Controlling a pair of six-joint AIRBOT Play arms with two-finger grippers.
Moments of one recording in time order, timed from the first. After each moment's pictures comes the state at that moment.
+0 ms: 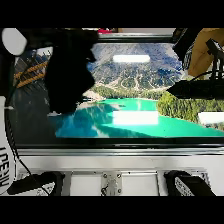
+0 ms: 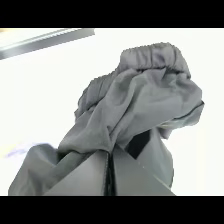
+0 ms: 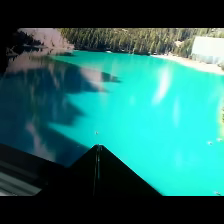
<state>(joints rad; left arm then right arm) -0.35 -1.38 1.89 1.65 -1.03 -1.51 -0.07 -0.95 1.29 -1.03 1.32 1.44</state>
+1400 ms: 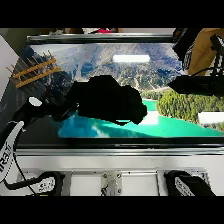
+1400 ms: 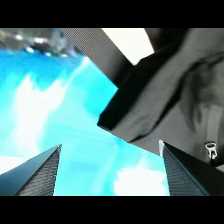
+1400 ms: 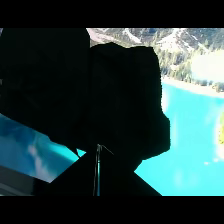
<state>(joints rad) 0.12 -1.41 0.86 0.91 -0.89 -1.60 -0.08 -0.96 1.29 -1.01 1.24 1.44</state>
